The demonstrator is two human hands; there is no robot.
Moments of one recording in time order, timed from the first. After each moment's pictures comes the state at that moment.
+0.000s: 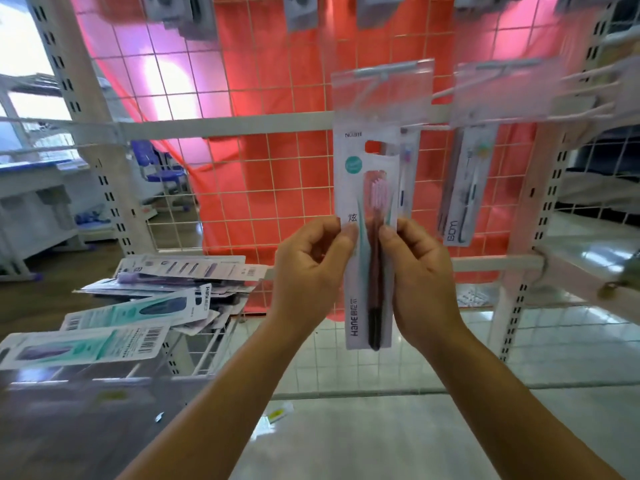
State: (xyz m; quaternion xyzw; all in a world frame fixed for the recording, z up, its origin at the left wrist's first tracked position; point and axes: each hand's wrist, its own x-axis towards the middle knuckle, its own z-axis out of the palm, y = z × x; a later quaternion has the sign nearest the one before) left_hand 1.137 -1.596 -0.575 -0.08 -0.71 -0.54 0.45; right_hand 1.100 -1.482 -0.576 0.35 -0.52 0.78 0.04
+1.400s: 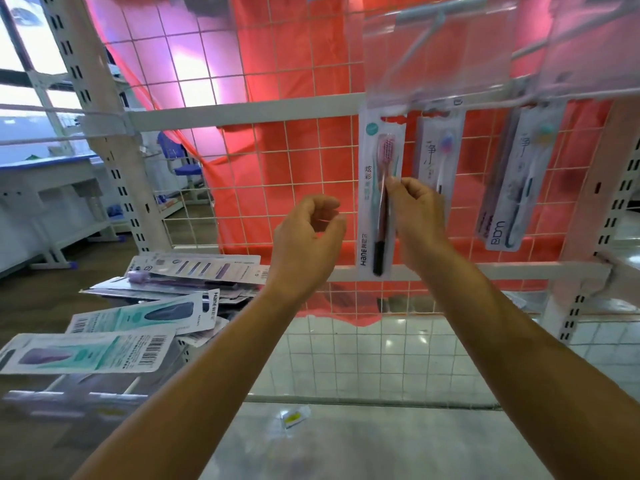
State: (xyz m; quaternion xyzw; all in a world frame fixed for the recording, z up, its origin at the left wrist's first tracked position) left_hand 1.085 -1.651 -0.571 0.06 -0.80 -0.43 0.42; right_hand 0.974 -1.552 -0.559 0.21 -0.63 0.74 0.07
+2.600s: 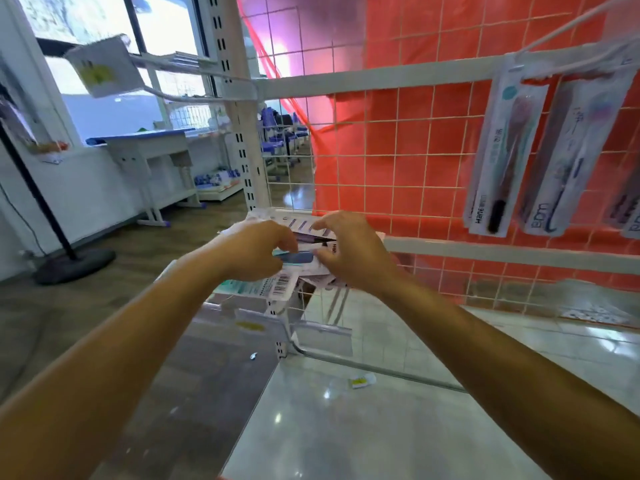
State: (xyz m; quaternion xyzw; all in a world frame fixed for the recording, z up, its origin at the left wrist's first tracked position) left_hand 1.247 -1.791 -0.564 0.21 -0.98 0.01 0.05; right_hand 1.113 -1.686 -0.615 0.55 -0.75 0.34 0.12
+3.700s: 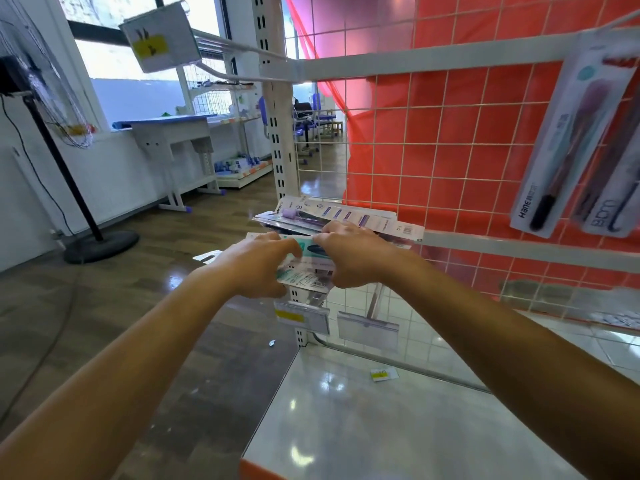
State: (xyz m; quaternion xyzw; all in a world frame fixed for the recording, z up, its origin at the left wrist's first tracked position) left_hand 1.277 -1.848 -0.611 0.22 -0.97 0.03 0.01; right_hand 1.143 -1.730 -0.606 0.63 -0.78 0.04 0.04
